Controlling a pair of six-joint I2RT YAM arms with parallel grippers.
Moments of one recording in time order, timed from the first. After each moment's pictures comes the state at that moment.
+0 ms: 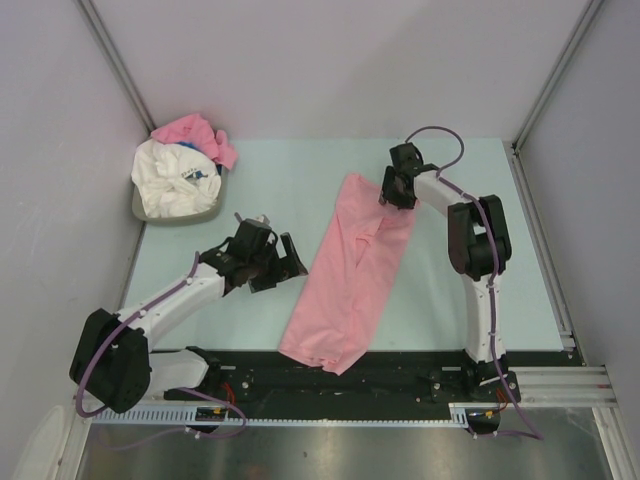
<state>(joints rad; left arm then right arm) -0.51 1.23 0.75 -0.44 0.08 -0.80 0.29 2.23 1.74 -0.46 0.09 0.47</state>
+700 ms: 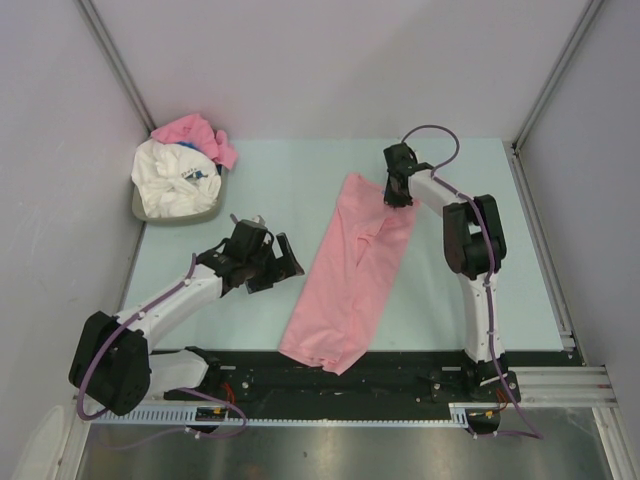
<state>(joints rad) -0.48 1.21 0.73 -0.44 0.08 -0.80 0.31 2.26 1.78 -0.52 0.21 0.45</state>
